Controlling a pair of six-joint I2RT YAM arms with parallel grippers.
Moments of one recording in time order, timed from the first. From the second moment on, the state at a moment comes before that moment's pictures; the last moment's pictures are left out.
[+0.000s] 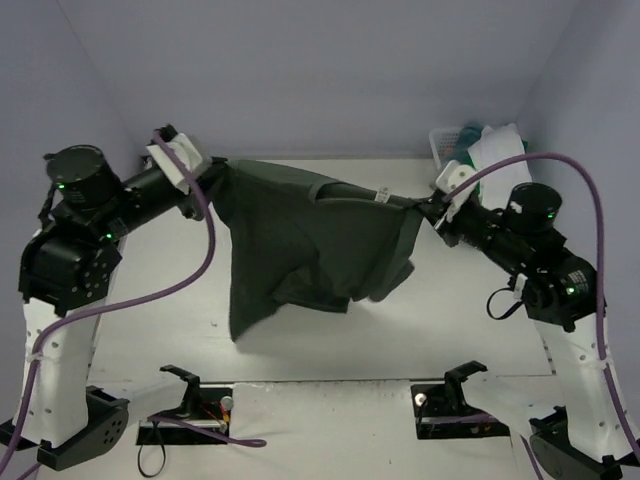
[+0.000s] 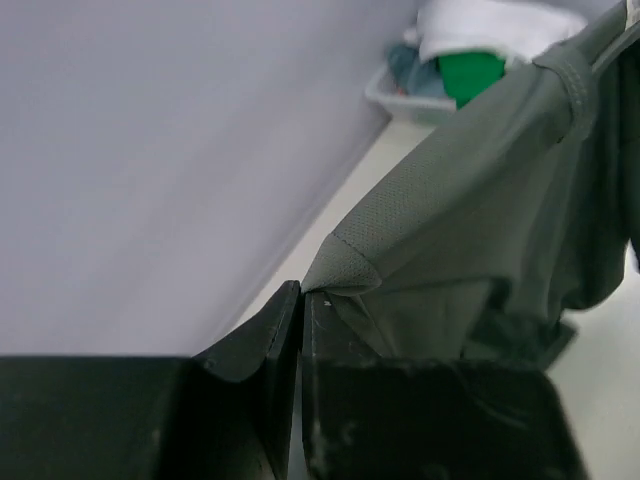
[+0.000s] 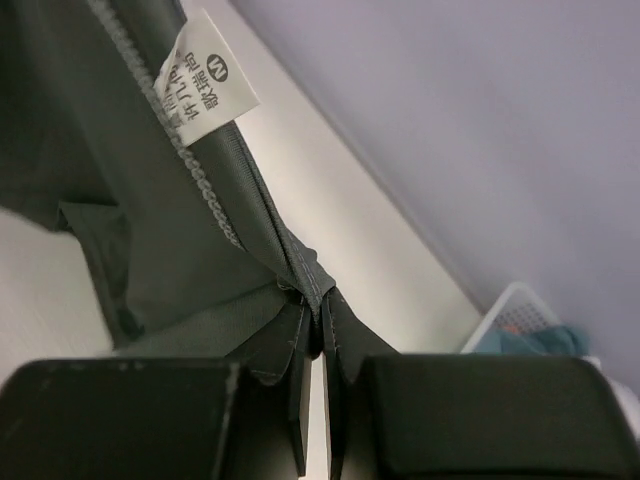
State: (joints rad) left arm -0.36 1.13 1.87 -0.82 0.46 0.48; right arm 0.40 0.95 1.45 -0.76 -0.37 -0.52
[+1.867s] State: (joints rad) left arm -0.19 1.09 1.66 -0.60 0.85 0.22; right arm 0.20 1.29 1.50 -0.60 -0.75 -0.43
